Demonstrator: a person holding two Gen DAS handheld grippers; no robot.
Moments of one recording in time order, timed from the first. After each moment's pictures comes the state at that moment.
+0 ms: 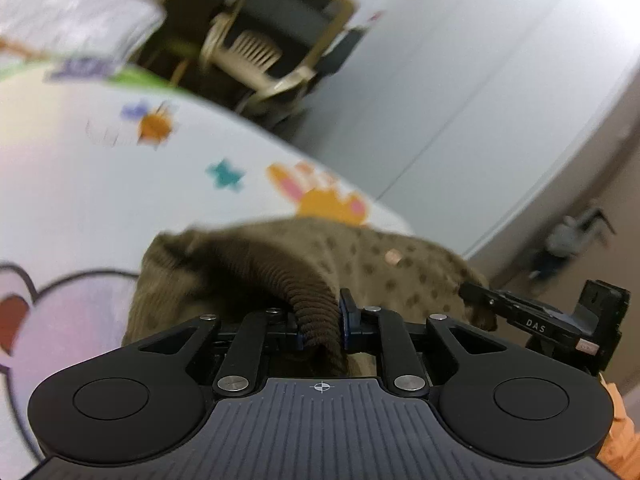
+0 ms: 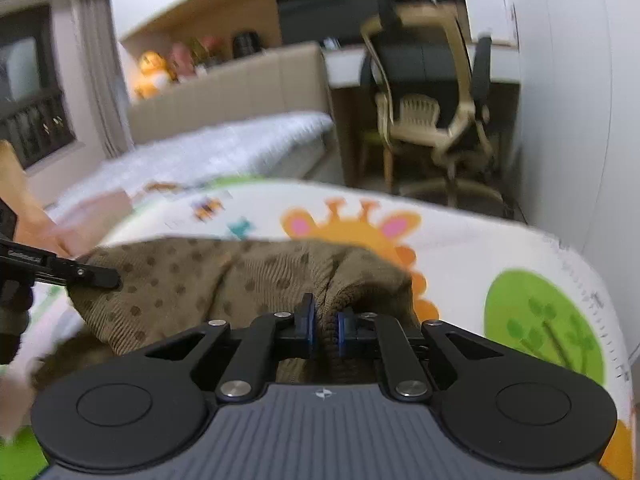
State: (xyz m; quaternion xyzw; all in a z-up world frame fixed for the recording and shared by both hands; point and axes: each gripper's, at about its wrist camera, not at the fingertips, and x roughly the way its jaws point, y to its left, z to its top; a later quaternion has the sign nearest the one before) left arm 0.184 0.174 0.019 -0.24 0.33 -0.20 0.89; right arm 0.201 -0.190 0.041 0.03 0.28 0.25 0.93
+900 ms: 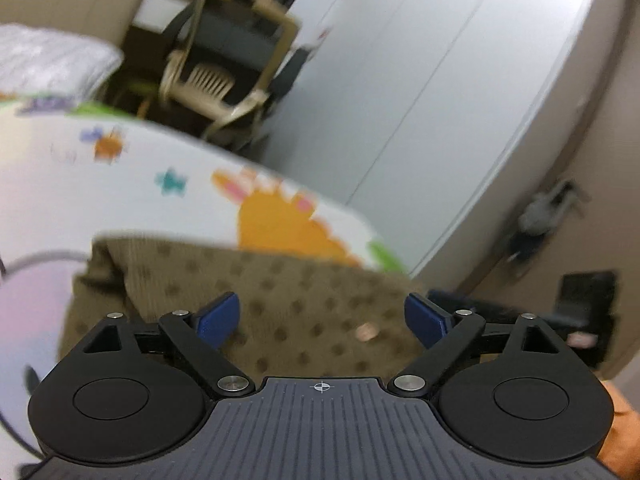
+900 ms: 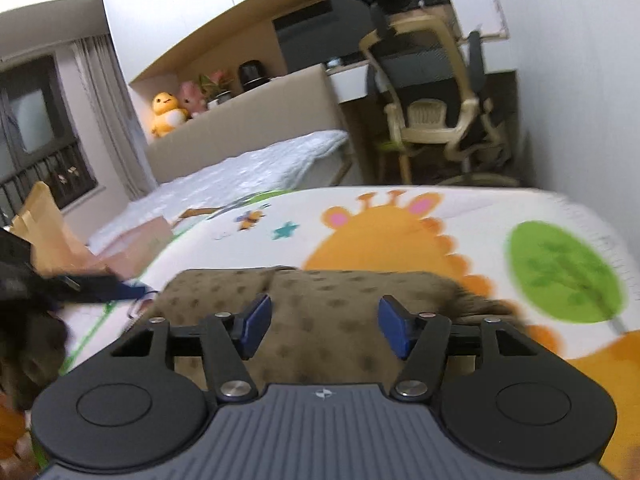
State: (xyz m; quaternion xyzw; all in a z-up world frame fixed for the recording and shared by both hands) left arm 0.153 0.119 0.000 -0.19 0.29 -0.21 0.91; right arm 0.164 -0.184 0.010 0.11 0.28 0.27 0.92
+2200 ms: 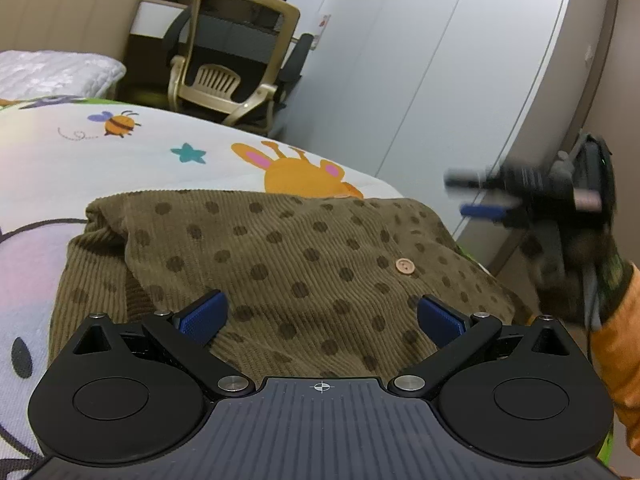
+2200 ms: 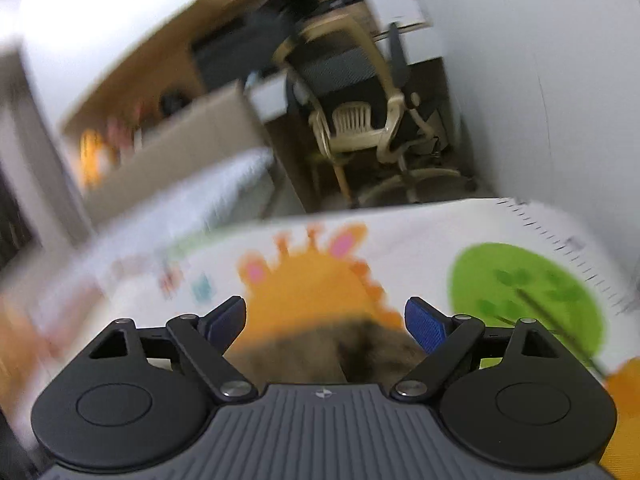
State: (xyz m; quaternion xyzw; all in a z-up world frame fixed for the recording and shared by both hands) left arm 0.146 0.114 -0.043 -0.14 0.28 -0.20 0.93; right arm 0.218 -0.205 0.000 0.09 0.30 0.15 0.94
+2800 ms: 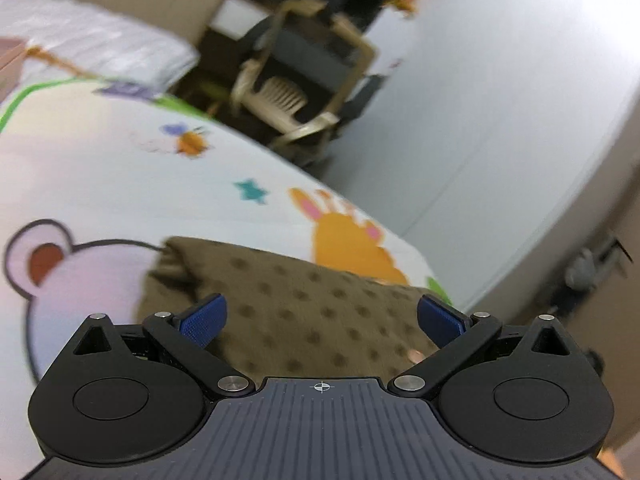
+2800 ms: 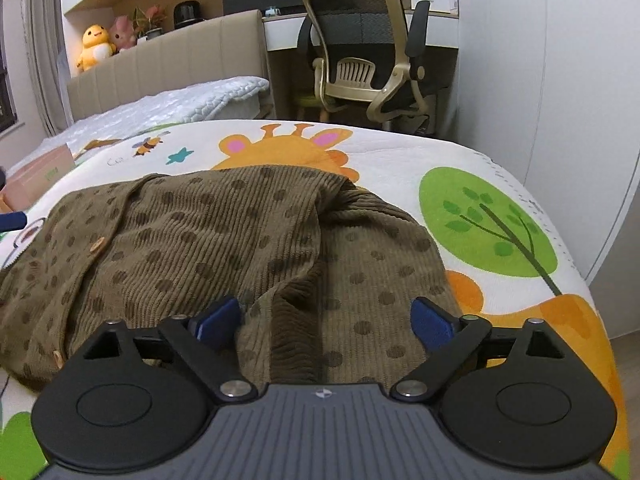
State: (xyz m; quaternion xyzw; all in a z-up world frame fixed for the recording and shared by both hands) left arm 0.158 0.172 -0.003 -0.27 0.30 -0.11 0.91; right arm 0.169 -0.195 -0.043 0.00 0.33 0.14 0.93
